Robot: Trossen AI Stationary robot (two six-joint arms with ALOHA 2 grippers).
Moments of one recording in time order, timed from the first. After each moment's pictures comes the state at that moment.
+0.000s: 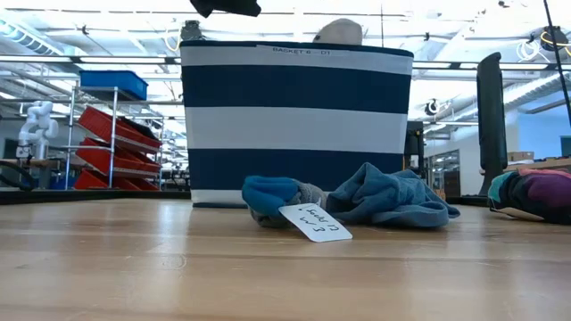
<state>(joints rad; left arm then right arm) -0.35 1.36 1.07 -0.29 -0.35 -0.05 0.27 1.56 1.60 -0.97 -0.02 0.19</state>
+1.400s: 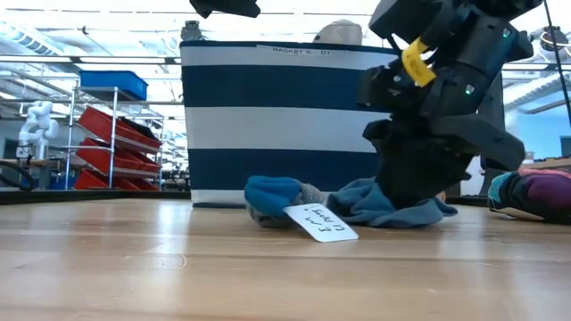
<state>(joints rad) -0.35 1.36 1.07 -0.30 -0.35 -0.05 0.30 1.77 0.88 -0.23 0.24 0.13</state>
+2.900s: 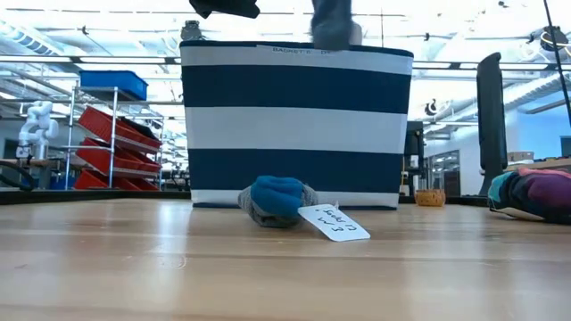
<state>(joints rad) -0.35 1.36 1.07 -0.30 -0.35 -0.05 0.53 1.48 1.65 -0.43 0.76 -0.40</state>
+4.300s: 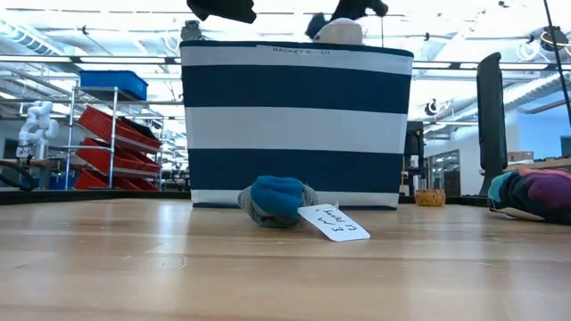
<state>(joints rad) -0.35 1.36 1.07 -0.33 -0.35 -0.05 -0.37 1.48 1.70 -0.70 0.34 -0.08</state>
